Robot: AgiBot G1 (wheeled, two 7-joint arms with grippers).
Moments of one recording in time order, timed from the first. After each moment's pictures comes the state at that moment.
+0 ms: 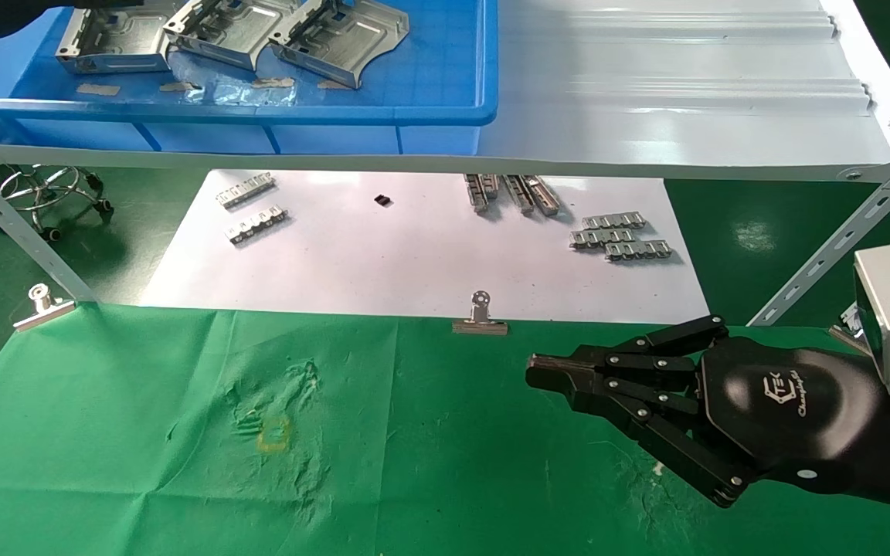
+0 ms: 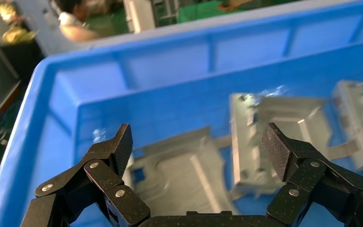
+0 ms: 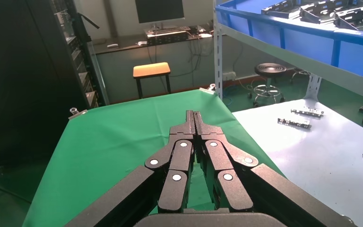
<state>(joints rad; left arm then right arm) -2.01 1.04 0.55 -0.21 1.38 0.75 -0.27 1.08 -0.54 -0.42 1.22 -0.61 -1.40 0.10</state>
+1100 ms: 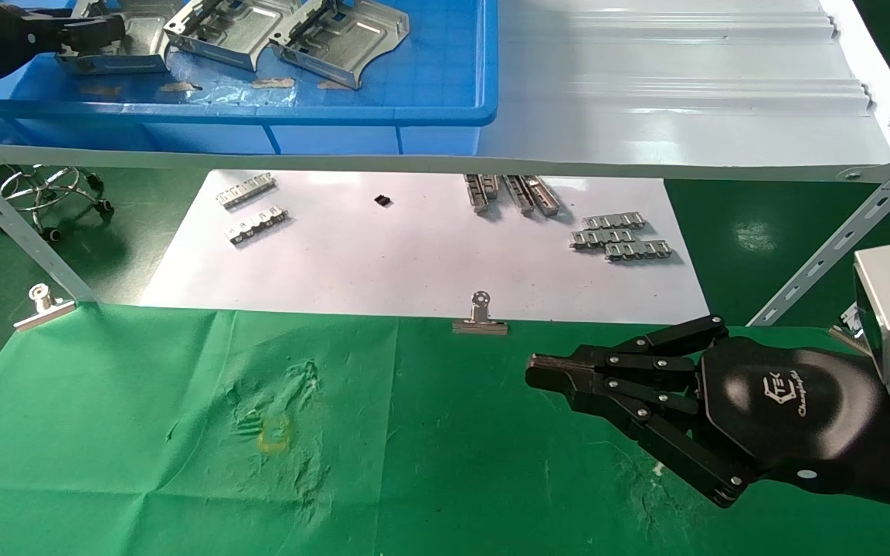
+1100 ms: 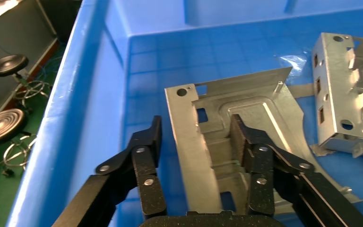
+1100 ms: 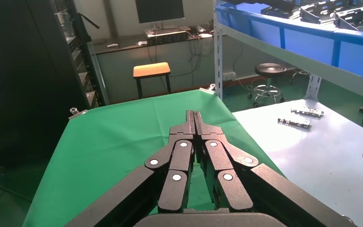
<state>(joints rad) -2.04 1.08 0.63 -0.07 1.49 0.62 -0.39 1.08 -0.54 -0.42 1.22 -0.61 -1.40 0.10</state>
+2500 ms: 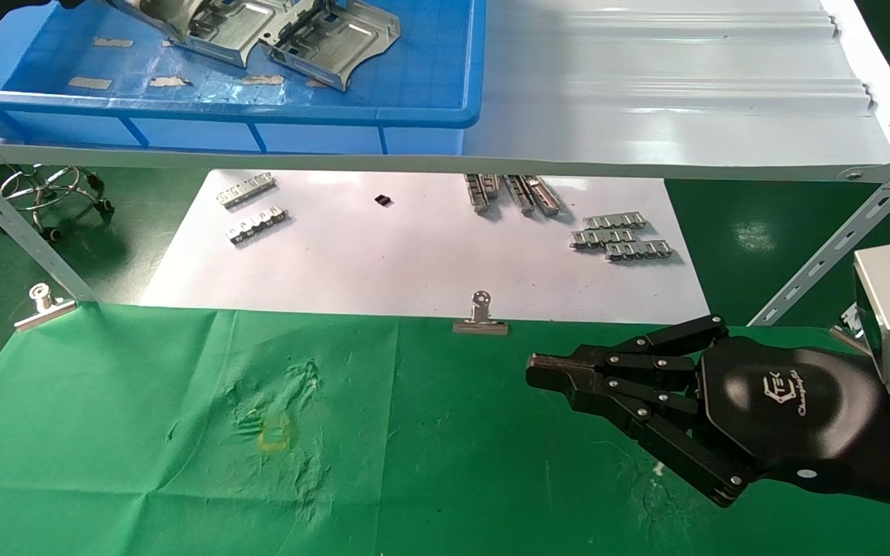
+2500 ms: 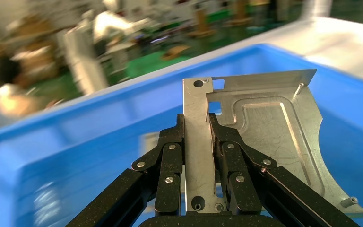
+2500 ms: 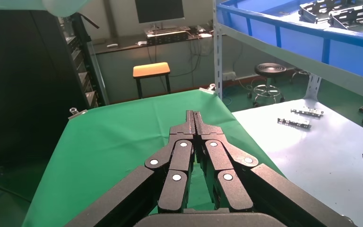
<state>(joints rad) -1.80 0.83 0.44 -0.58 1.14 1.03 -0.14 1.08 -0.54 -0.42 1.22 -0.61 -1.40 0.10</state>
